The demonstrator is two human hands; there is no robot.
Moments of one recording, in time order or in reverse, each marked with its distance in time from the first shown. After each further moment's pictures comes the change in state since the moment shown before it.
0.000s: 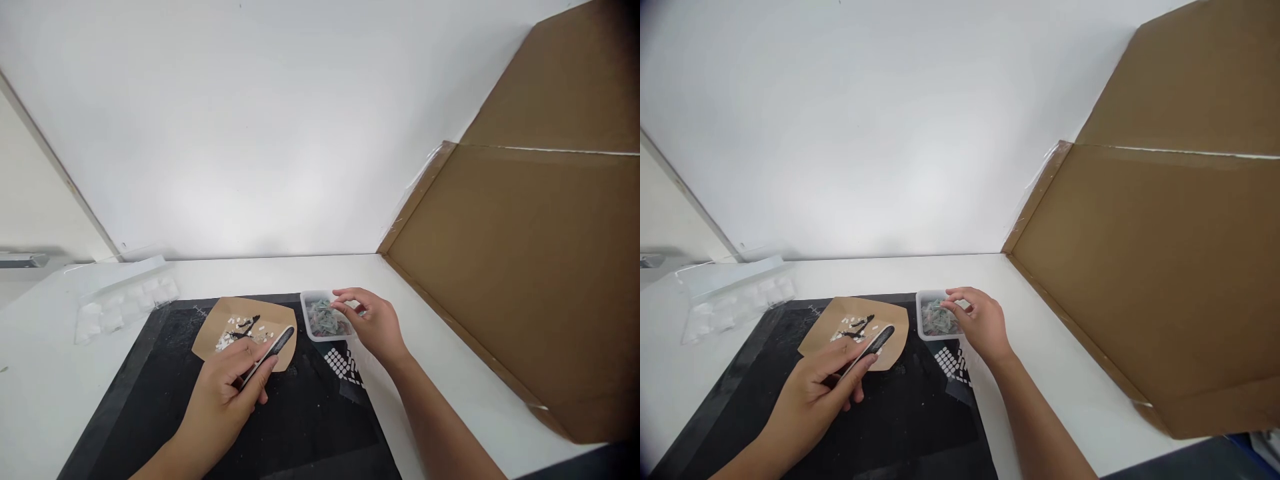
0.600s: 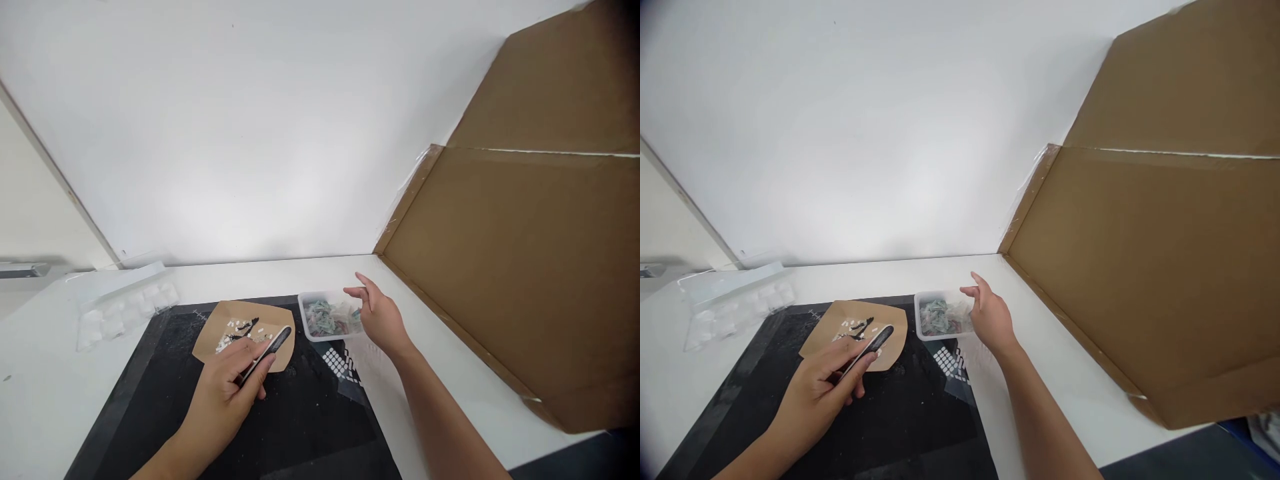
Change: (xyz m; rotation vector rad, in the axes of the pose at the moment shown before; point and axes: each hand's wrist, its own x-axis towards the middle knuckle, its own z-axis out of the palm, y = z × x) left_hand 0.004 -0.004 0.000 0.080 0.016 0.061; right_hand 0.005 0.034 -0.009 -0.100 -0.018 0.210
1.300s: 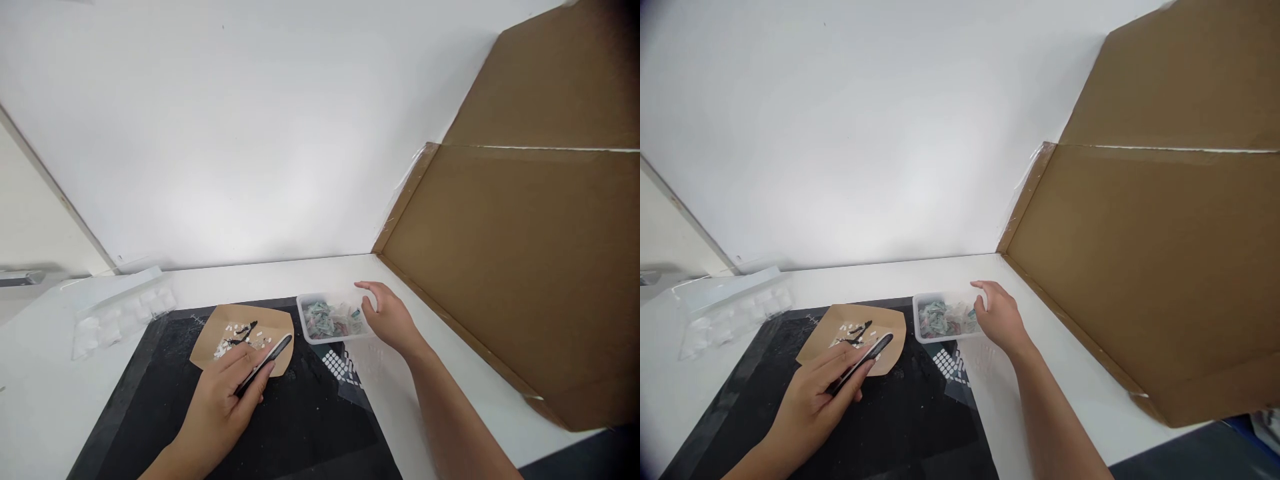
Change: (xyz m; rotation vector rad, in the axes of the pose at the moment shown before) left_hand 0.002 0.000 -0.003 0.141 0.035 0.252; right_hand 0.004 0.014 -0.018 -0.140 0.016 -0.096
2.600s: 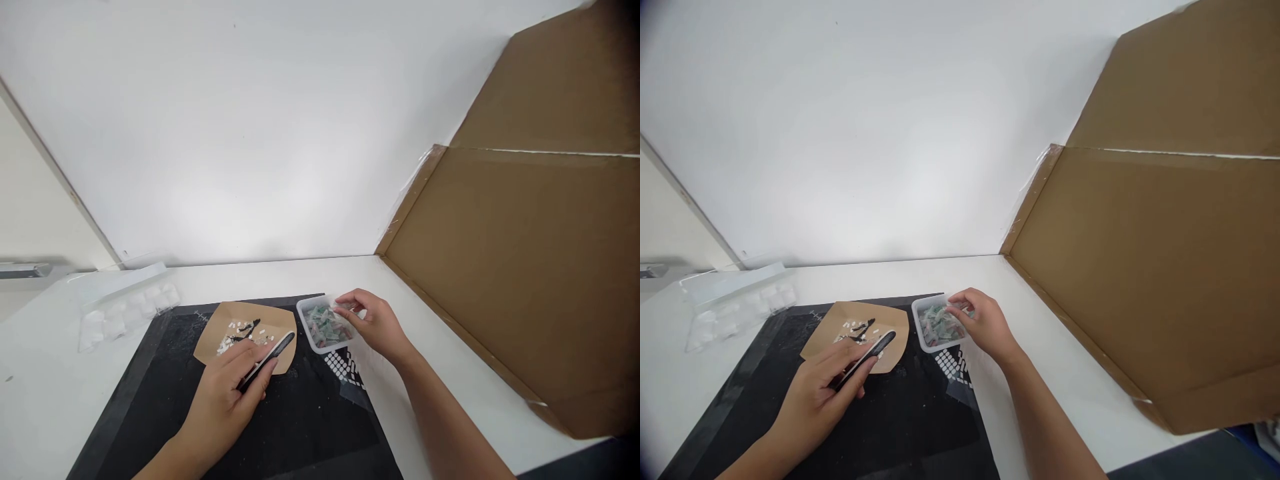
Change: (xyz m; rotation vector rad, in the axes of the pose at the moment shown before) left_hand 0.001 0.003 -0.001 -0.013 0.036 -0.023; right_hand -0.006 -0.036 0.008 0.262 -0.123 -0.138
